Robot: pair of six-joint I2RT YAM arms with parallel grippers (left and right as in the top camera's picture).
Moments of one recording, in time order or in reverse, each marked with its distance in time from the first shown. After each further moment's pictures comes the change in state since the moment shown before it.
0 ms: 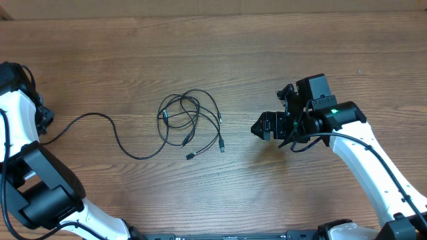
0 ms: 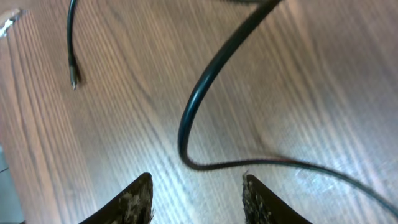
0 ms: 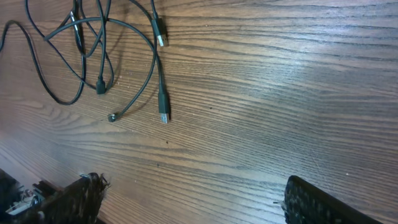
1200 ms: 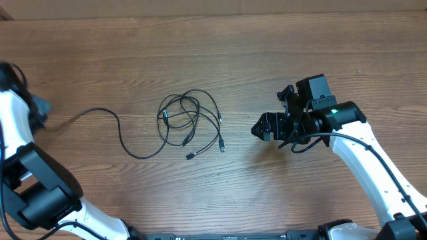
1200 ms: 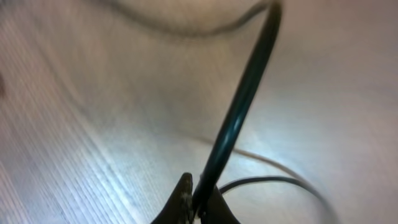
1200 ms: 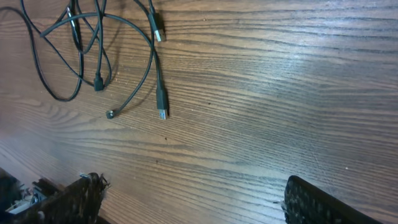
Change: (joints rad) left arm 0.035 0.010 0.111 0.016 0.256 0.019; right arm 0.000 0.000 0.000 -0.016 0.001 0.000
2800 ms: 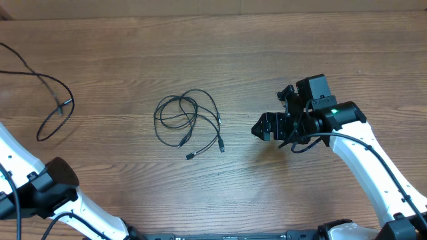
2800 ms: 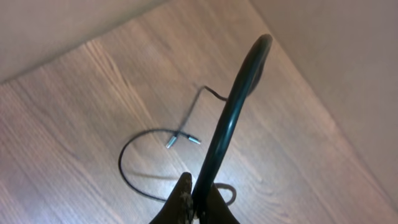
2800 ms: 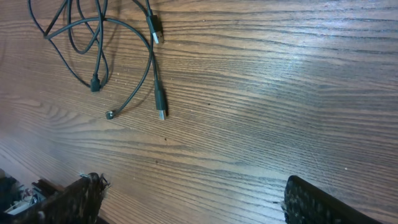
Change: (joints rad) left arm -0.001 0.109 0.985 -0.567 0.201 0.076; right arm 0.000 0.000 0.000 0.002 0.002 0.000
